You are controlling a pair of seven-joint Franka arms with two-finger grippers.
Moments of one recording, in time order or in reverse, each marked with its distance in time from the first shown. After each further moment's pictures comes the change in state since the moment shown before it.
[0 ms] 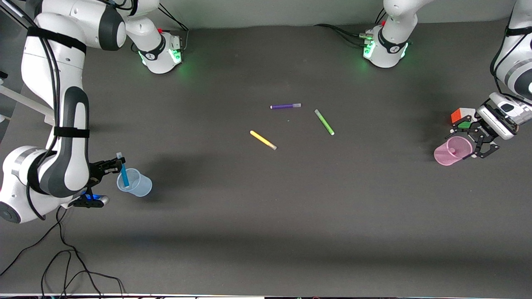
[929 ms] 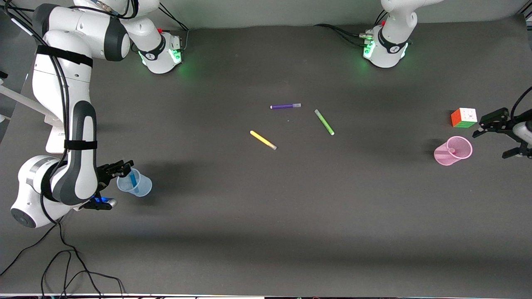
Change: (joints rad) left arm -0.319 -0.149 -0.031 0.516 0.825 -0.420 -1.597; right arm -0.013 0.076 0.004 0.034 0.029 0.000 -0.013
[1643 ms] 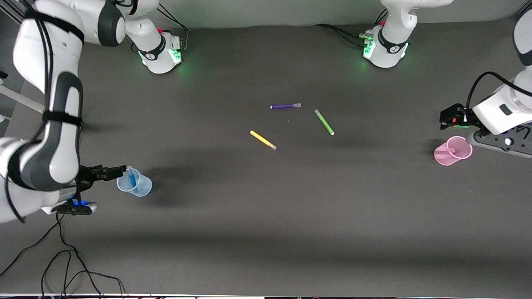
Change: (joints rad) left arm -0.254 0.040 -0.004 0.189 0.199 -0.246 -0.612; right arm 0.065 -0.171 -0.019 0.080 -0.049 0.011 0.169
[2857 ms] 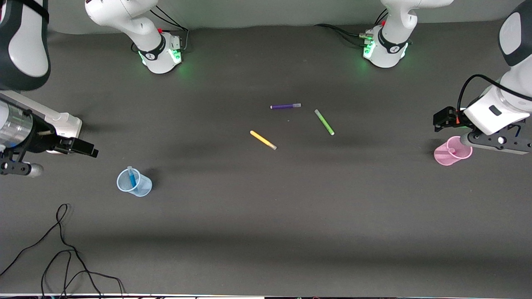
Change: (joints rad) left arm -0.002 -0.062 0.012 -0.130 0.008 0.100 -0.057; right arm 0.071 -0.562 0.144 -0.424 -0.279 0.392 0.263
